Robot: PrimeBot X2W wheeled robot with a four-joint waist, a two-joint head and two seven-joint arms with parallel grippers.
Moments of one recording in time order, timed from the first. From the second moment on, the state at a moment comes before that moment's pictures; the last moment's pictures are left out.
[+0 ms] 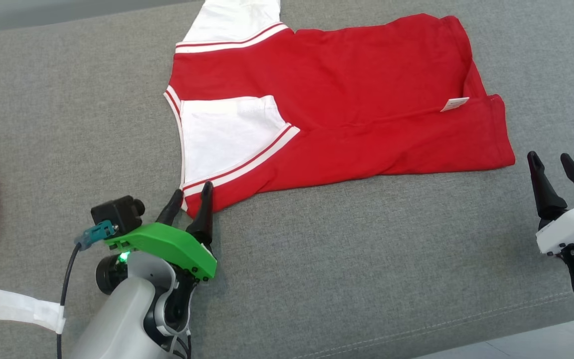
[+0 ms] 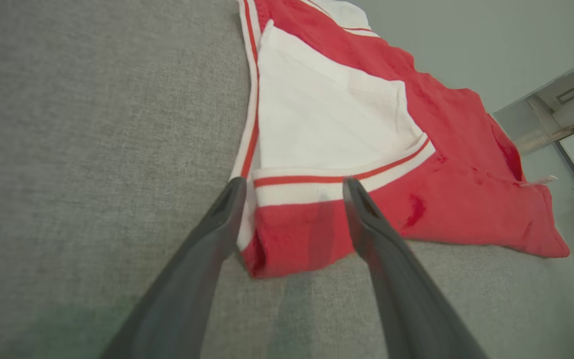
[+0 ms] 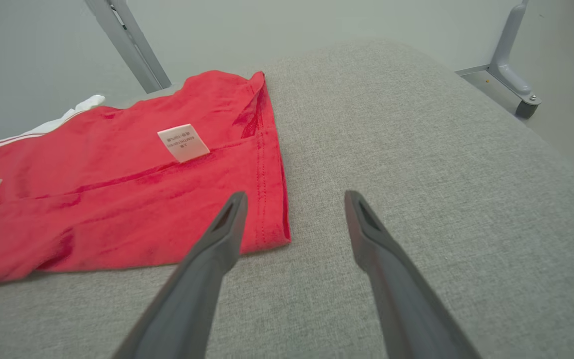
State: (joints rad) left arm -0.40 0.21 -0.52 0.37 -0.94 0.11 -0.10; right arm -0.41 -0.55 0.33 0.53 0.85 0.13 -0.26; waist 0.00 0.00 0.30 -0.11
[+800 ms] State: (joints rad) left arm -0.44 0.22 -0.57 0.40 -0.94 0.14 0.00; right arm -0.56 -0.48 0.42 0.72 0.98 0.13 -0.16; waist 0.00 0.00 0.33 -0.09
